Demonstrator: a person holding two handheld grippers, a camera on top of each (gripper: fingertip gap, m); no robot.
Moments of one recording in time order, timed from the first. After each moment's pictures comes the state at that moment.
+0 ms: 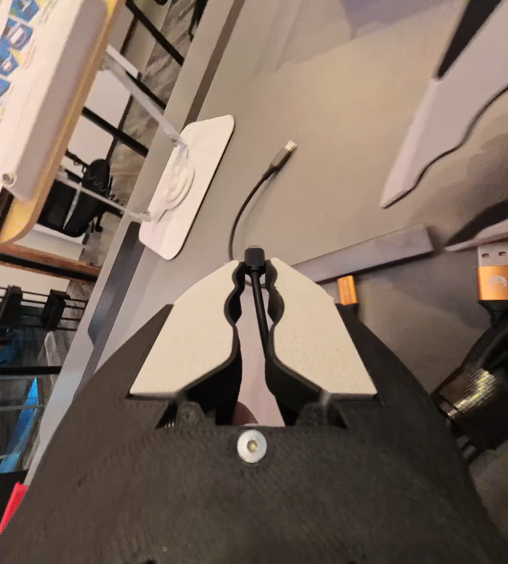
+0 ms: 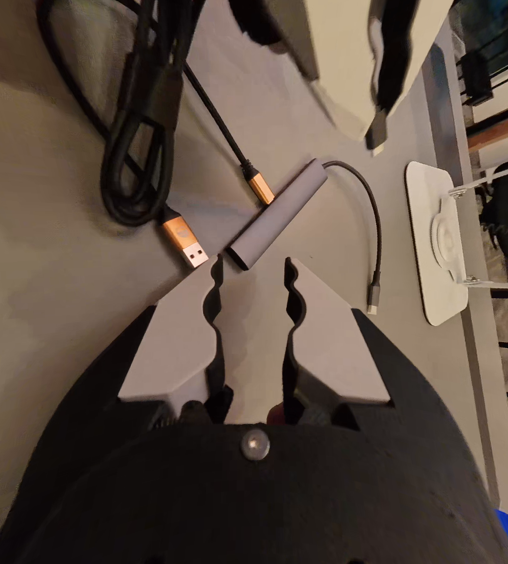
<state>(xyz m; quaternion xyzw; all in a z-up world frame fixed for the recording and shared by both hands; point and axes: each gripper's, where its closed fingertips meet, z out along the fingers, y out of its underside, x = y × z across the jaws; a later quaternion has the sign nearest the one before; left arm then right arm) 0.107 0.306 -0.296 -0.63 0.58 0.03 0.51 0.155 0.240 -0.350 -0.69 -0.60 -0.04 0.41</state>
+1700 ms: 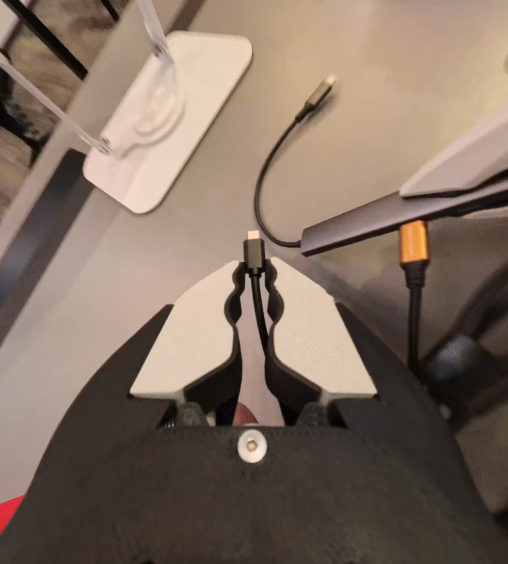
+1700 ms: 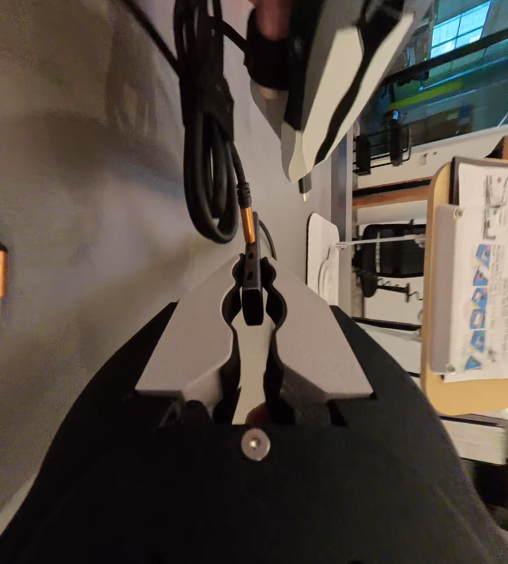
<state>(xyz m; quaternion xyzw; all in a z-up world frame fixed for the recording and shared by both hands) 0.086 0.354 -0.315 -0.73 0.53 -0.07 0.43 0.145 0.292 -0.313 -0.56 -0.65 -0.18 0.47</state>
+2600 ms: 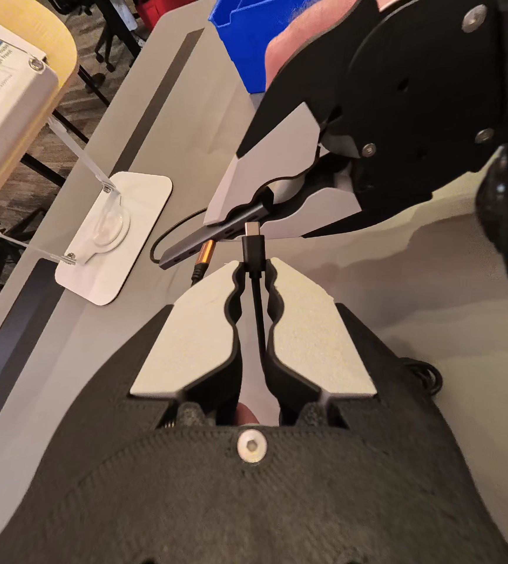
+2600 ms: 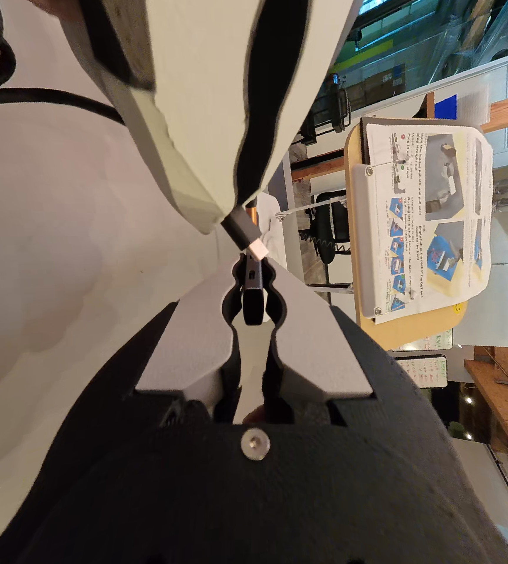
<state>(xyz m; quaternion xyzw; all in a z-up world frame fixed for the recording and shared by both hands) 0.146 0.259 -0.247 -0.65 0.60 -0.15 0.44 0.168 0.307 -0.256 -0.58 -0.58 -0.25 0.51</state>
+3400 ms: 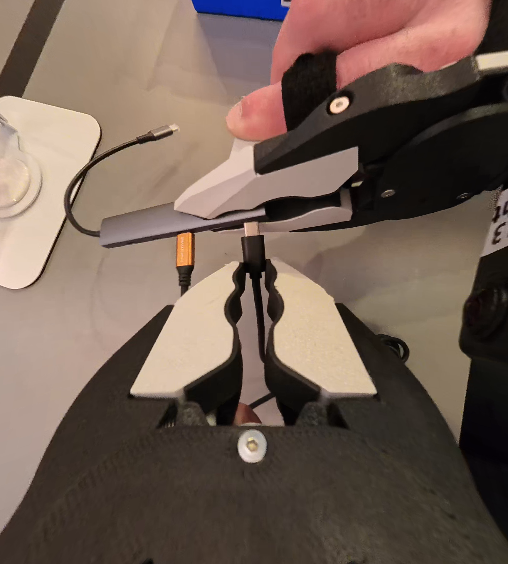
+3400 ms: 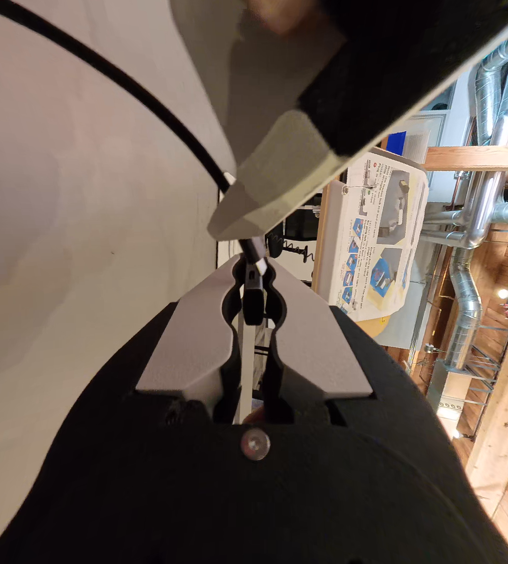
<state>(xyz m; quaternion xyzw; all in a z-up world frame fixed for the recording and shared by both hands) 0.144 0.259 -0.263 -0.70 0.62 -0.20 0.30 0.166 0.314 -0.258 -0.50 -0.61 -0.37 0.49</state>
